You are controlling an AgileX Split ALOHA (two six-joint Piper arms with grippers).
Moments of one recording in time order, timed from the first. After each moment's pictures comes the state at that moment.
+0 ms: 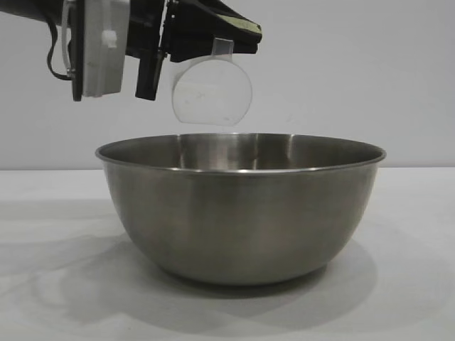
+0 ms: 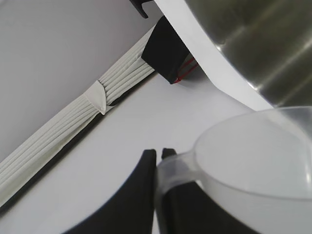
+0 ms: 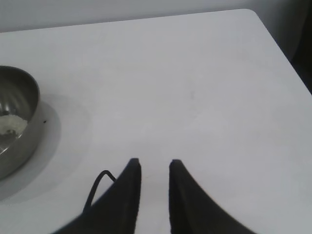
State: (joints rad) left arm -0.36 1.86 -0.88 1.17 -1.08 1.68; right arm 0.02 -0.02 -0.49 0.03 1.14 0.06
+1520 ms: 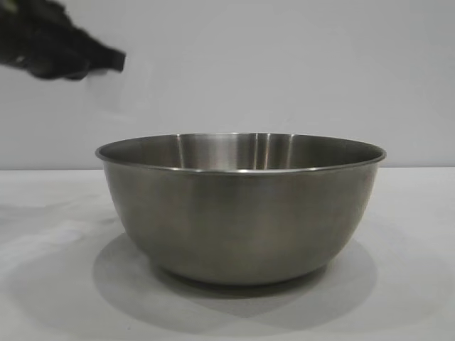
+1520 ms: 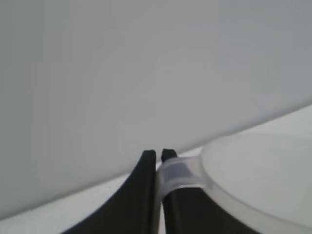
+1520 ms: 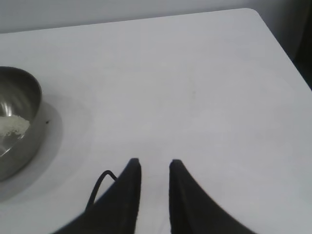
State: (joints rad) left arm -0.27 1.91 -0.66 -0.04 -1.07 0.13; right arm 0.02 -0.02 -0.49 0.04 1.14 0.06
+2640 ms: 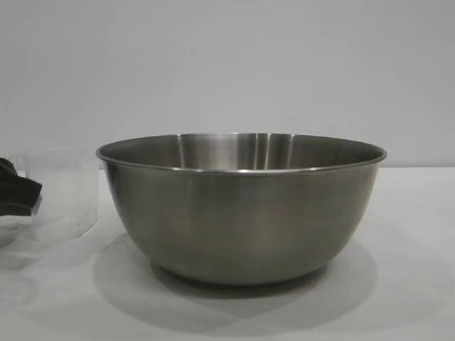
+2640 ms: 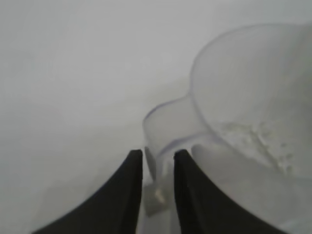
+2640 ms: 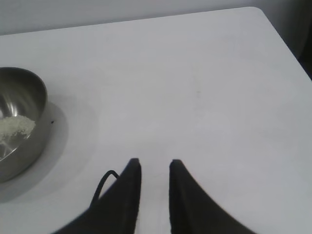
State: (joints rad) left arm -0.23 2.05 -0.35 0.04 -1.14 0.03; right arm 0.02 -0.02 -0.49 0.05 1.14 0.06
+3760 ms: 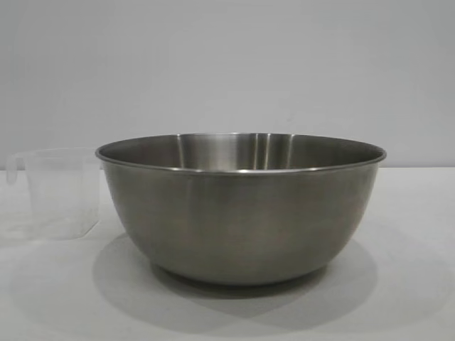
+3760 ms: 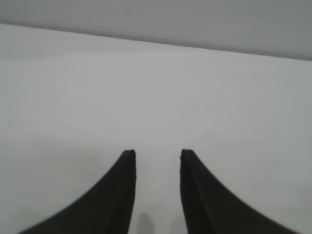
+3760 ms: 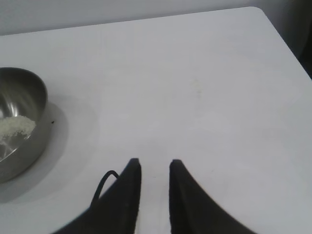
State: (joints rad) left arm 0.16 1.85 -0.34 0.17 -1.14 -0.15; right arm 0.02 -0.02 -0.49 0.05 1.14 0.06
